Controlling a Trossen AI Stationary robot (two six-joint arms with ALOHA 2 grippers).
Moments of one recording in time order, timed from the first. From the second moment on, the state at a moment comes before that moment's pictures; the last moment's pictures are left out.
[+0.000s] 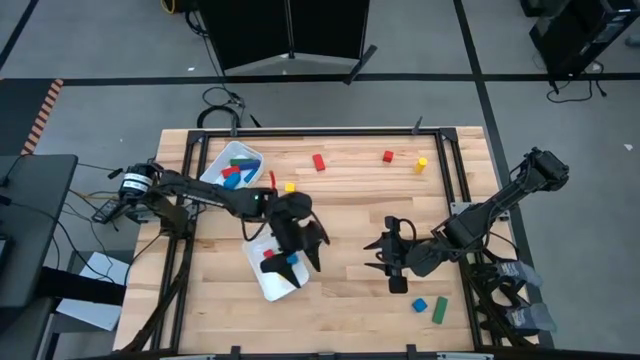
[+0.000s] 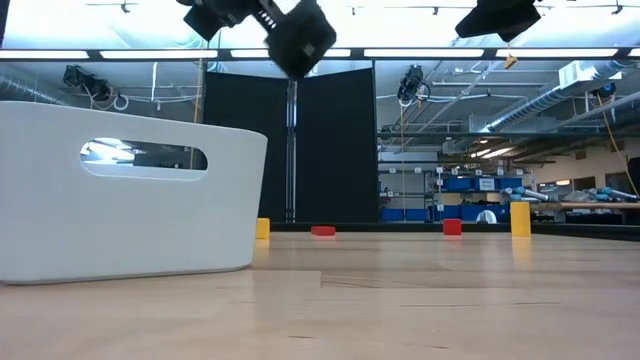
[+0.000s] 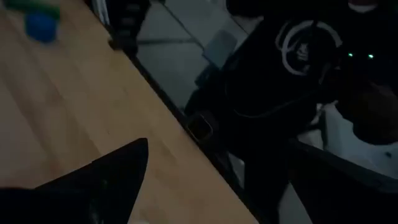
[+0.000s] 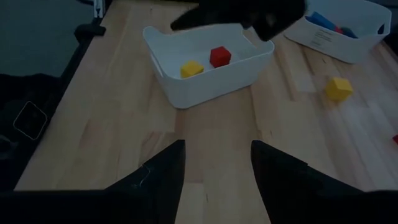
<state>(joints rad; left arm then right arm) -0.10 1.62 1.12 -0.09 0.87 -0.06 0.56 1.27 0.89 -0.31 0.48 0.31</state>
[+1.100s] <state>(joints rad) -0.10 1.62 1.12 0.20 0.79 -0.32 0.57 1.27 0.88 -0.31 0.49 0.31</state>
